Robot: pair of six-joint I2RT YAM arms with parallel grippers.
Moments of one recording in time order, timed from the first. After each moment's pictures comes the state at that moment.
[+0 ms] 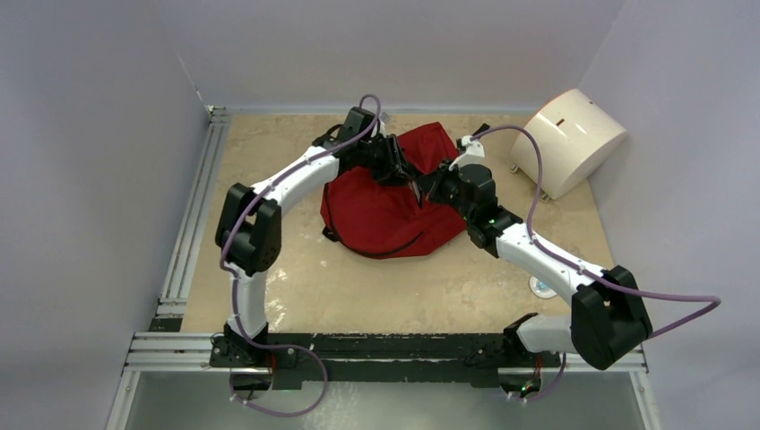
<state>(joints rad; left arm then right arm) -0.54 2.03 1.71 -0.42 0.48 -0.86 0.52 1.30 0.80 0.22 0.05 0.58</state>
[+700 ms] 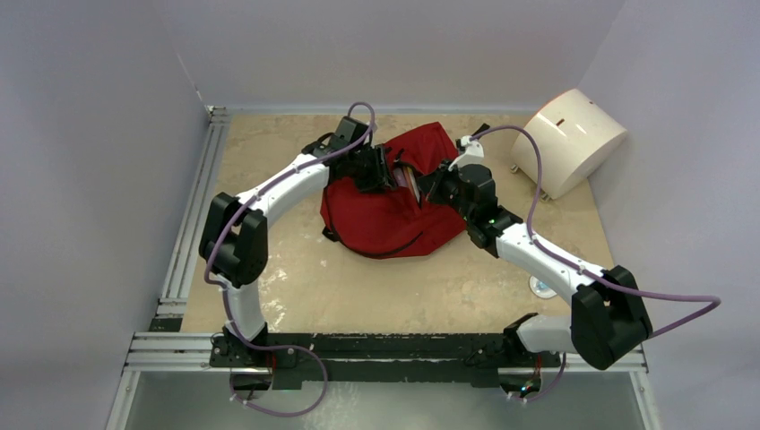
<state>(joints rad) -0.54 1.89 1.56 -0.51 0.29 -0.72 0.52 1.30 0.80 0.21 0.04 0.58</state>
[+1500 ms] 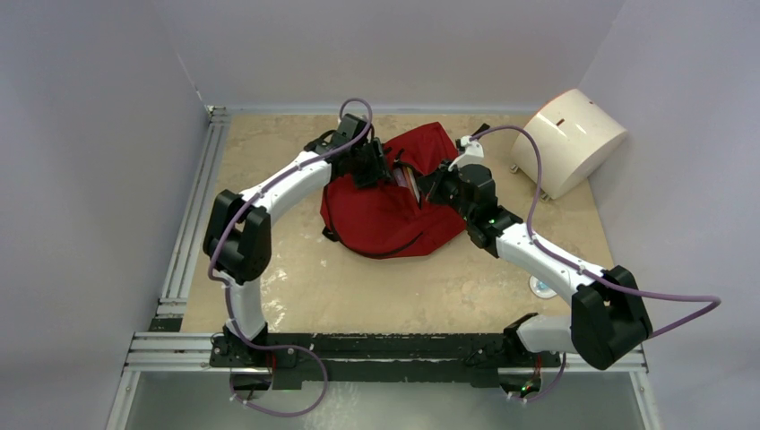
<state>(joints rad) -0.54 1.90 1.59 -0.52 0.12 -0.81 0.52 1.30 0.80 0.21 0.03 0.58</state>
